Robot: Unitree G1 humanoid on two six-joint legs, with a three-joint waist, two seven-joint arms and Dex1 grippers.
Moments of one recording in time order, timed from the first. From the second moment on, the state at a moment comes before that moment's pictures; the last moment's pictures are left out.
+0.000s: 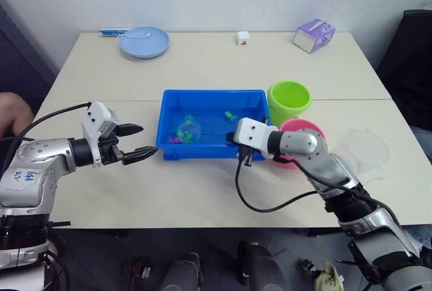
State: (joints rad) left arm -0.34 0.80 0.22 -0.08 -0.42 0.64 -0.96; right arm -0.65 -0.52 0.39 0.03 -0.11 0.22 0.80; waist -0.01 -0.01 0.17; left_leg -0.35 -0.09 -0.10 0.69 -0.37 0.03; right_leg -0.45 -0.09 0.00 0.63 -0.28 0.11
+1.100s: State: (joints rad) left arm -0.38 0.77 0.19 -0.06 -0.42 0.61 -0.92; right arm -0.68 -0.50 0.35 0.07 -0.13 0.18 0.91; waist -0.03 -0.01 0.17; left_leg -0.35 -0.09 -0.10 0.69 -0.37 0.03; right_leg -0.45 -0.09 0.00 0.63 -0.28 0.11
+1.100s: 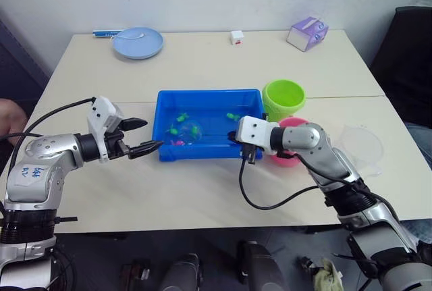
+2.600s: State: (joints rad) left arm -0.52 0.72 0.14 0.01 -0.51 0.63 -1.00; right arm -0.57 -0.55 0.02 -0.23 0.25 0.76 0.94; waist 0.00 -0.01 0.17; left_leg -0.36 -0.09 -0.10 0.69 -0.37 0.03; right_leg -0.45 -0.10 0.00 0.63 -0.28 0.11
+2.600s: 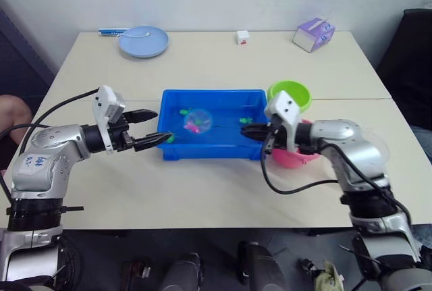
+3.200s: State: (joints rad) left arm -0.80 0.39 -0.16 0.28 -0.46 0.51 -1.23; right arm 0.17 -0.73 -0.72 -0.96 0.37 1.09 0.70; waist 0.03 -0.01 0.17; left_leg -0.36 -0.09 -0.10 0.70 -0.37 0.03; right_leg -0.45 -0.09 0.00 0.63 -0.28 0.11
